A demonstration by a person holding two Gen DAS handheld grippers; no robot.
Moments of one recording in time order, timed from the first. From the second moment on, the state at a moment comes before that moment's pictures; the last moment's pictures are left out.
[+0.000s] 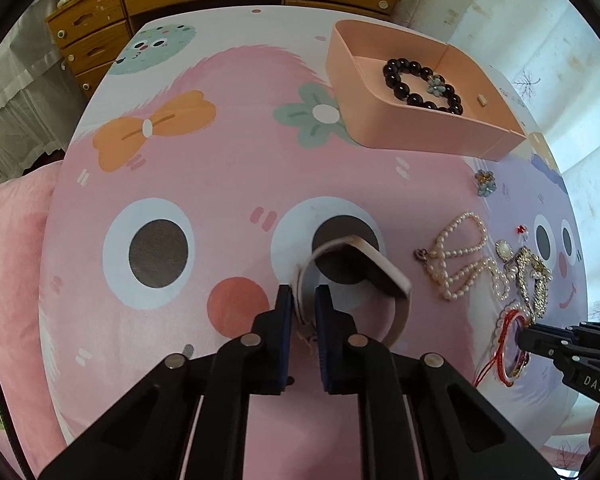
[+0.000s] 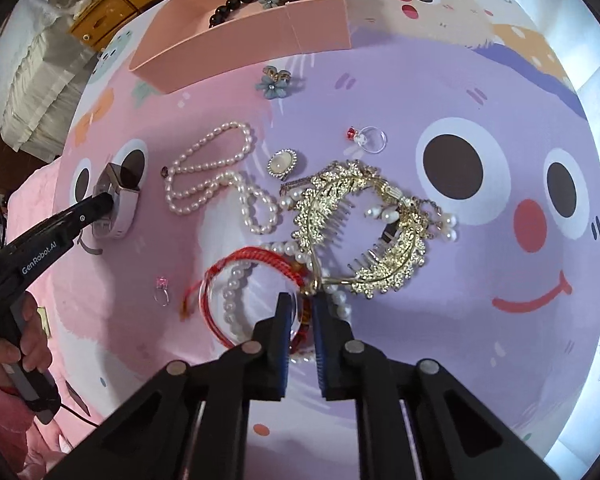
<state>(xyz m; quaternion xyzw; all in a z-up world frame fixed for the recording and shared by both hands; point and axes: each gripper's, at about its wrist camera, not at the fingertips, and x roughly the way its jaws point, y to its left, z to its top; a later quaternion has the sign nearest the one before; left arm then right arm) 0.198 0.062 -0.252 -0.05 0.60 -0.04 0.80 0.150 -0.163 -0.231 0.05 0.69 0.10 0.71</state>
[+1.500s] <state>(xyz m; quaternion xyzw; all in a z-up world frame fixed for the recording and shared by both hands) 0.261 0.032 -0.061 0.04 0.47 -0.16 0.87 0.273 -0.180 -0.073 0.09 0.53 0.16 0.83</state>
